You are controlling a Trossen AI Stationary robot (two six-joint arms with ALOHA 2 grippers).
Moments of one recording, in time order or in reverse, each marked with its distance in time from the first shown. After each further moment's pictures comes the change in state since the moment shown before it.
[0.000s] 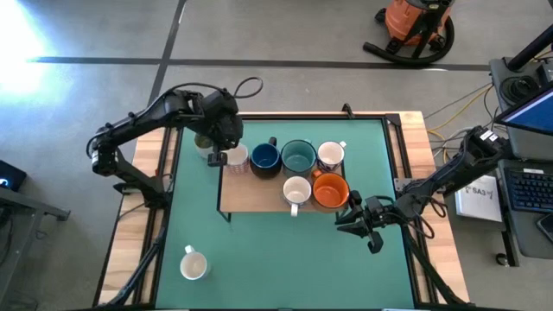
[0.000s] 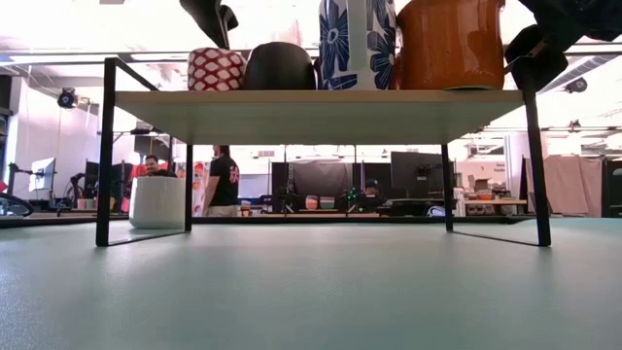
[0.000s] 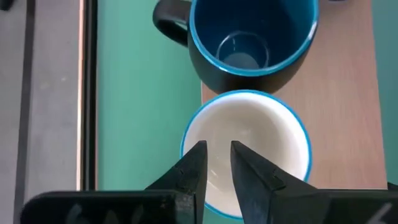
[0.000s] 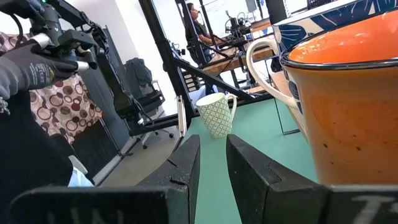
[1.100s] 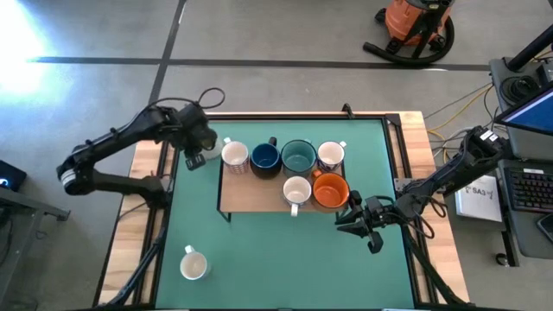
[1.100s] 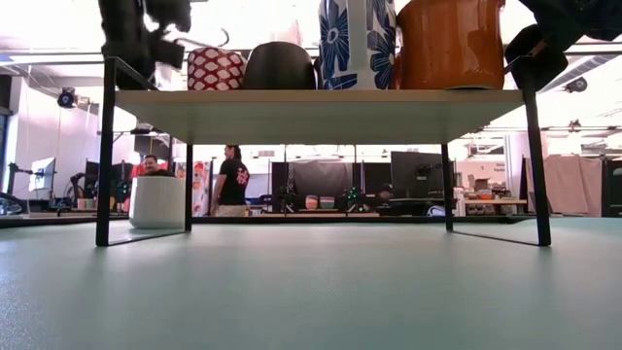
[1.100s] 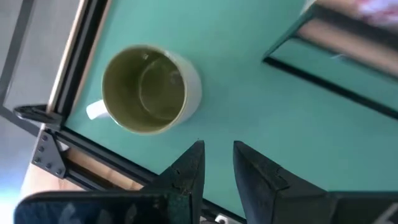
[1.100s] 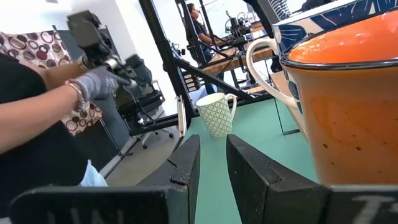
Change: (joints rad) left arm 0.246 -0.347 -0.596 0.064 -0.146 -0.194; right arm 0.000 0.000 0.000 0.000 0.000 0.000
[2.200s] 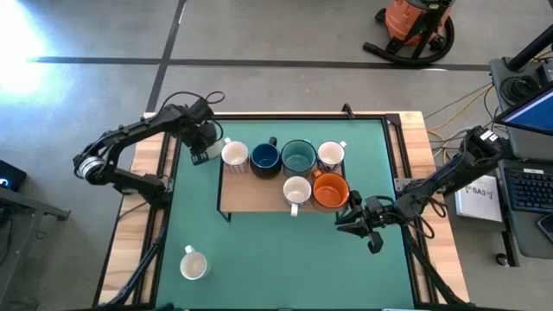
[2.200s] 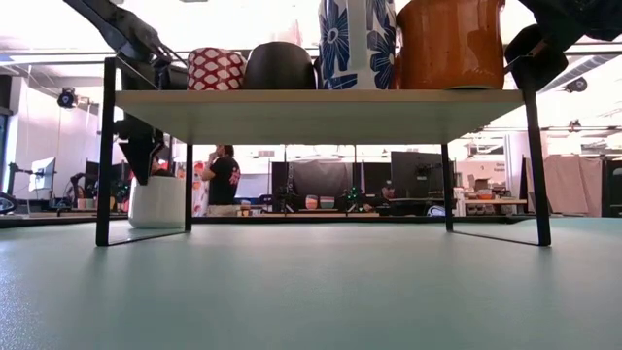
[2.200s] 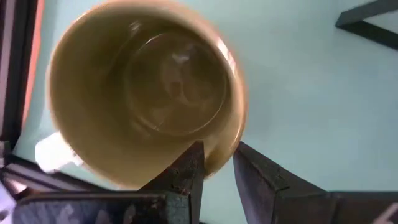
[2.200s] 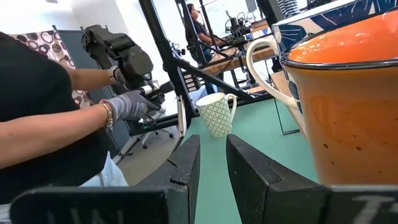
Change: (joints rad) left arm 0.303 0.203 -0.248 0.321 0.093 0.344; right arm 0.000 0.000 0.000 0.000 0.000 0.000
